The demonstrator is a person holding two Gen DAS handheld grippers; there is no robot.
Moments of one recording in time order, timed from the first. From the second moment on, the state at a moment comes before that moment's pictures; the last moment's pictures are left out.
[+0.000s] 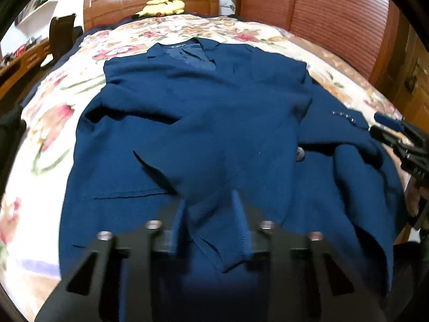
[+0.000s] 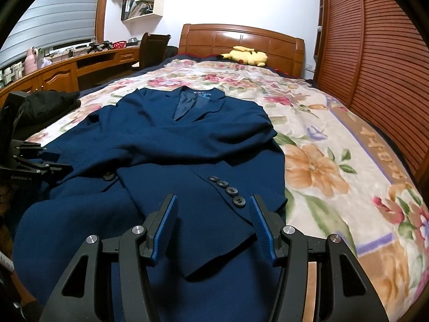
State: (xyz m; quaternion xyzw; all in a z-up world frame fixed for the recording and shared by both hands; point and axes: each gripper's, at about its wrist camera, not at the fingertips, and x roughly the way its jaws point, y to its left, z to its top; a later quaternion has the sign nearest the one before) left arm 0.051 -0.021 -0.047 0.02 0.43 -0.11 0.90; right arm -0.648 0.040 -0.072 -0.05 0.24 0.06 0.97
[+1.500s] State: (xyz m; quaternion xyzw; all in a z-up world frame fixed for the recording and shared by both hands) left arm -0.007 -0.026 -0.022 0.05 0.36 -0.12 0.92; right arm -0.646 0.035 -0.074 -0.05 0.25 0.07 0.96
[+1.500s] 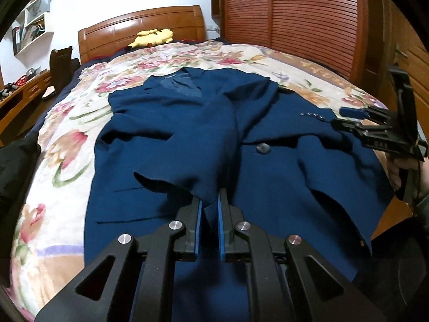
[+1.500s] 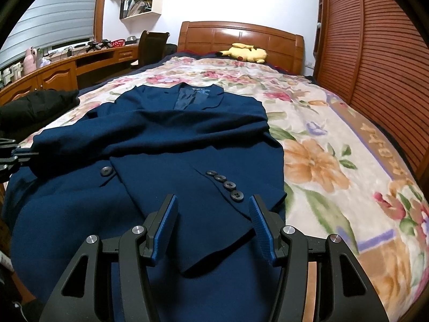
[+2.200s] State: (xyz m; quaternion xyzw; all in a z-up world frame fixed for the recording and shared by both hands) left arm 0.004 0.036 0.011 -0.02 0.30 -0.06 0.95; right arm -0.645 0.036 -0.076 -0.06 0.26 0.07 0.96
